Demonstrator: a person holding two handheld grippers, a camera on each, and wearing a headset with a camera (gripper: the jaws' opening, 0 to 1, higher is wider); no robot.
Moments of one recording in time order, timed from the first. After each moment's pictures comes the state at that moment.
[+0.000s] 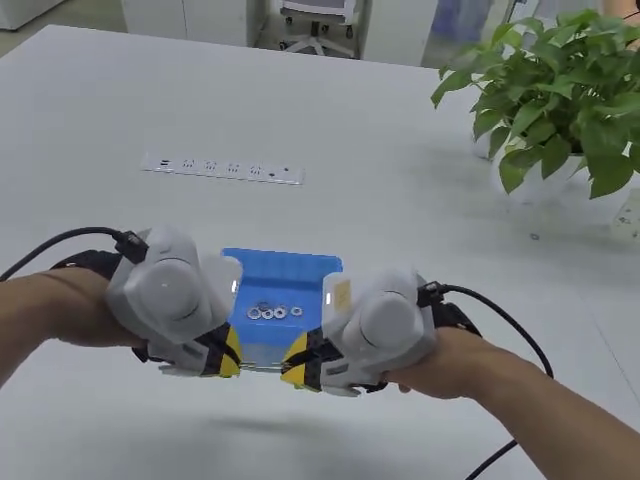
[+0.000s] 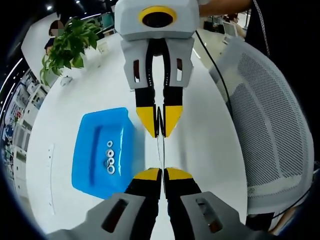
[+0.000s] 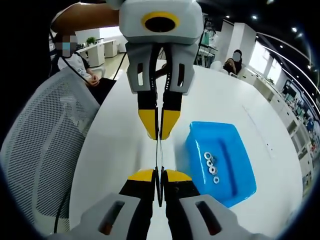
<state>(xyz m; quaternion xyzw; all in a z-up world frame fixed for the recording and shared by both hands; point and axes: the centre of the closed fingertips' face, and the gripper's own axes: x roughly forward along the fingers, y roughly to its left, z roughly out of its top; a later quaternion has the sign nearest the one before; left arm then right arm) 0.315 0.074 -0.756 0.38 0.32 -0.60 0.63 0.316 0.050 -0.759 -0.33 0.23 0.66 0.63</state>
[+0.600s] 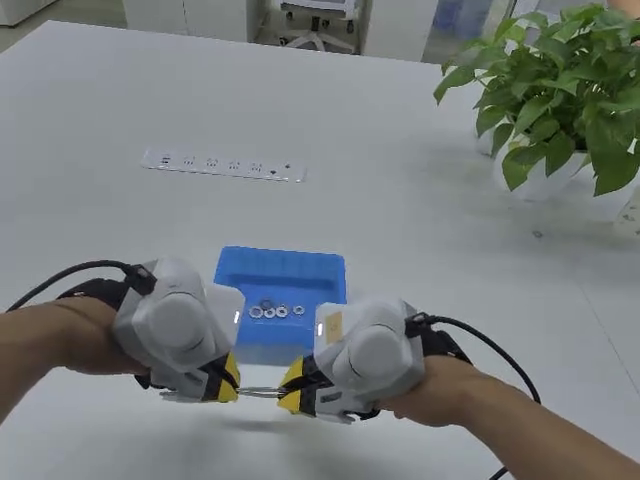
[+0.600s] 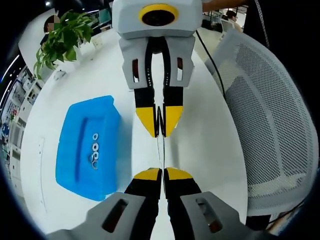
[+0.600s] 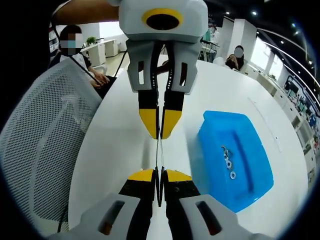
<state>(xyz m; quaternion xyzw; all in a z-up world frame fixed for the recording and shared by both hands) 0.300 0.076 -0.785 0.38 0.34 -0.60 0.61 0.302 0.053 -0.790 -0.32 0.25 0.67 0.62</state>
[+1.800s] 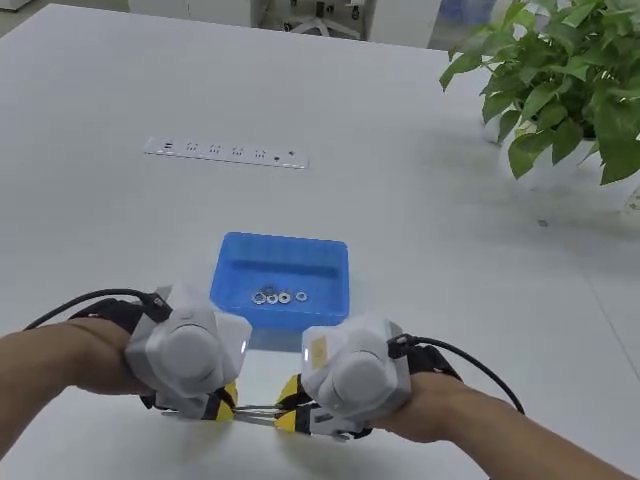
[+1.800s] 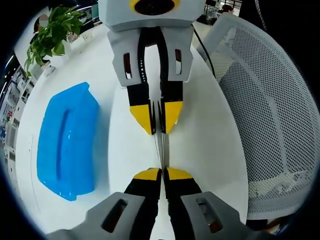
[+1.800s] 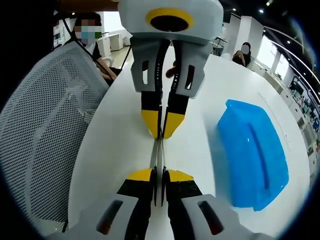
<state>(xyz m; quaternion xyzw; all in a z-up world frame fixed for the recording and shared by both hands) 0.278 0.078 -0.816 0.39 0.36 -0.61 0.59 0.280 0.051 -0.816 -0.34 0.26 0.67 0.60</state>
